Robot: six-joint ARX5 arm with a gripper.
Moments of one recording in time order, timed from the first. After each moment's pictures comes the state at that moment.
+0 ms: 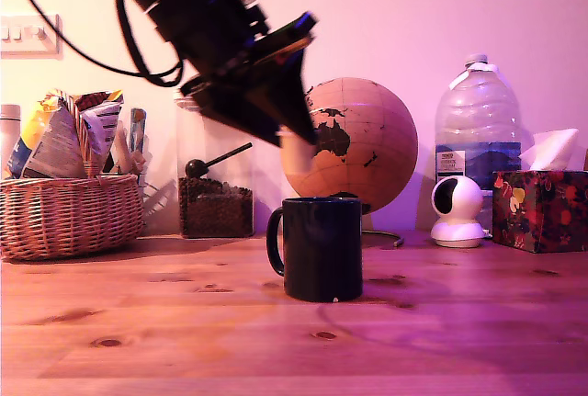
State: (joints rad) arm -0.68 1.60 1.16 -0.29 0.17 0.06
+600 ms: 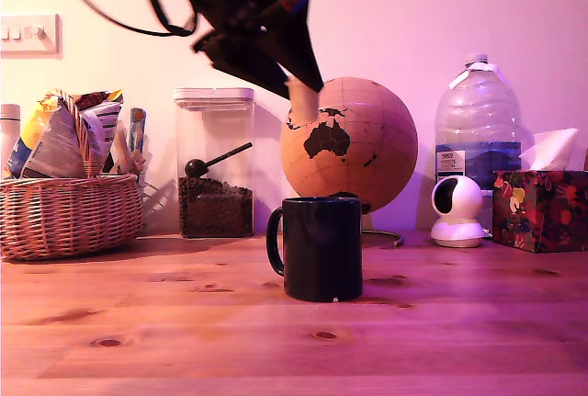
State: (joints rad) arm -0.66 1.70 1.44 -0.47 0.19 0.09
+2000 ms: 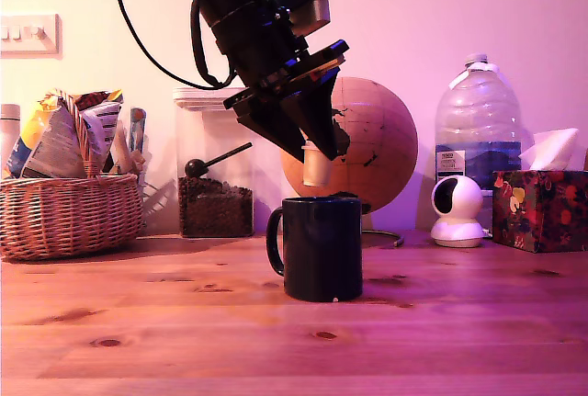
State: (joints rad) arm -0.67 1.94 1.68 -0.71 0.20 0.13
